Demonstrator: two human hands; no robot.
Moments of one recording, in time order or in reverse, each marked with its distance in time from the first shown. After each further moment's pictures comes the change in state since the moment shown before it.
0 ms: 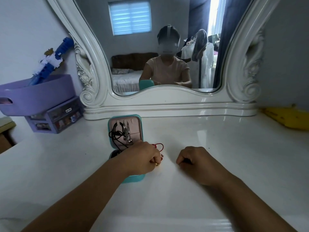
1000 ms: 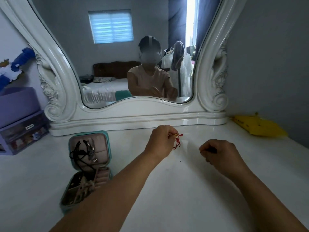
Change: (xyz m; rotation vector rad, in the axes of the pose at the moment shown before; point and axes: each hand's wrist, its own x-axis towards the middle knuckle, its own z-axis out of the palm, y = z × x) left_hand 0.132 0.090 0.012 -0.579 0.463 -0.113; right_hand -0.030 0.082 -0.084 0.199 0.404 0.431
